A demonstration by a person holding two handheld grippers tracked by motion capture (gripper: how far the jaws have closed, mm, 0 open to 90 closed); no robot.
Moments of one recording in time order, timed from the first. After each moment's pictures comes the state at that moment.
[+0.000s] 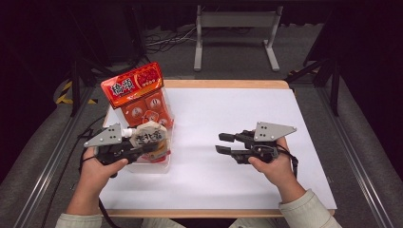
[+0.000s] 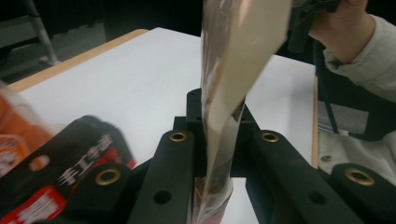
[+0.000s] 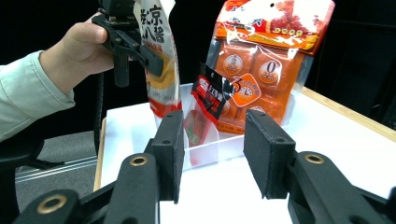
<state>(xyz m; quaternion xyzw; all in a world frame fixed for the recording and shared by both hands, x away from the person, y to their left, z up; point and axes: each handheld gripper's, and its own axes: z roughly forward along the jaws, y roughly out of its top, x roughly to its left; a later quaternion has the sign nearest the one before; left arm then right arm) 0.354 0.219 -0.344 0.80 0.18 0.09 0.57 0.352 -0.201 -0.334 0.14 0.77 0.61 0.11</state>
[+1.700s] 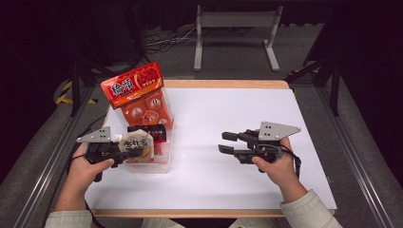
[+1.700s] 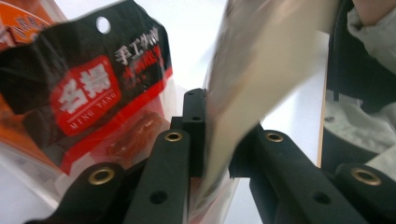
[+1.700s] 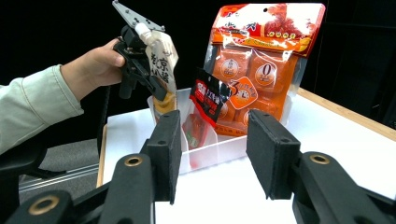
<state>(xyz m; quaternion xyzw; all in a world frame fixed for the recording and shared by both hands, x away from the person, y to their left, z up) 0.373 0.260 -0.380 0.82 0.24 0.02 0.52 0.353 -0.207 -0.335 0.15 0.76 0.62 0.10</state>
